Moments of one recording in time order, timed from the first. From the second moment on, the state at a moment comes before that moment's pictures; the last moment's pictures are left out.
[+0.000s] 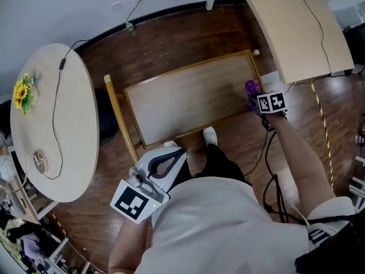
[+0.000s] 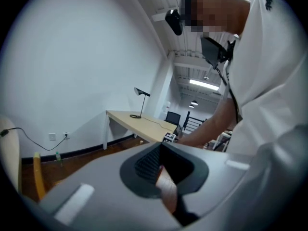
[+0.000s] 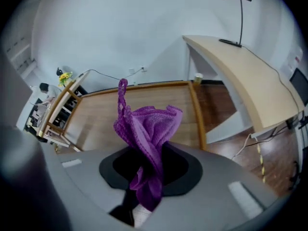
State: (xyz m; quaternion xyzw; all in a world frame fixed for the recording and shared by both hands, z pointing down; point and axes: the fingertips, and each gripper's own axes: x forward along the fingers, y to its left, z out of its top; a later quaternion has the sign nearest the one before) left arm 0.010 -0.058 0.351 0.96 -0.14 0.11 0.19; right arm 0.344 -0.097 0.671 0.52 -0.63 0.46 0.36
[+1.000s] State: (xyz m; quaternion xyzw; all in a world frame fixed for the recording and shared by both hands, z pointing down) left arm -0.029 -0.037 0.354 0.96 -0.19 0.12 0.19; right arm 0.104 -0.069 0.705 0.39 -0.70 0.47 0.38
